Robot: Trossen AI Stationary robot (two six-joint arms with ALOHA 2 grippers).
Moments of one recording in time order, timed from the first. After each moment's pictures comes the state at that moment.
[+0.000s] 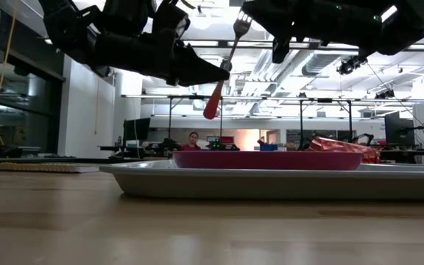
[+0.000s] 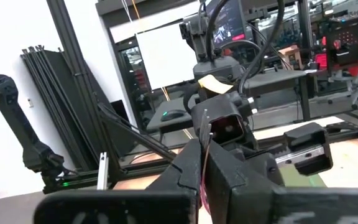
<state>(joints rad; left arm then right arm) 0.03 1.64 0.66 0.80 0.01 0.21 0.00 1.37 0.51 1.03 -0.11 0.25</state>
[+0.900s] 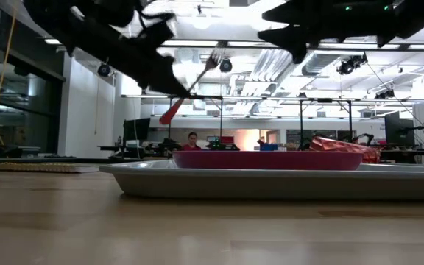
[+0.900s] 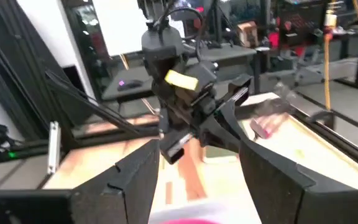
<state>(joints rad) 0.04 1.43 0.62 0.41 -0.53 0.11 -0.09 1.10 0.51 0.58 -0.06 0.15</state>
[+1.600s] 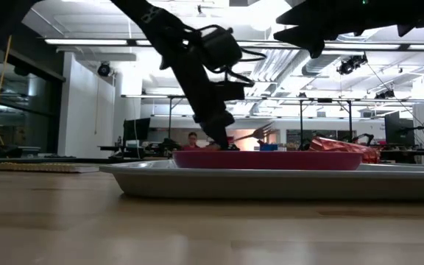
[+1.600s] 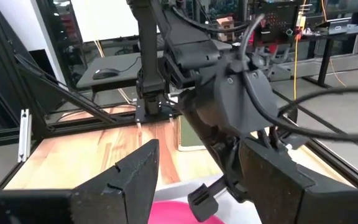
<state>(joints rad) 0.21 2.02 1.37 -0.31 -0.36 0.21 -0.05 0.94 0.51 0.36 0.08 0.09</state>
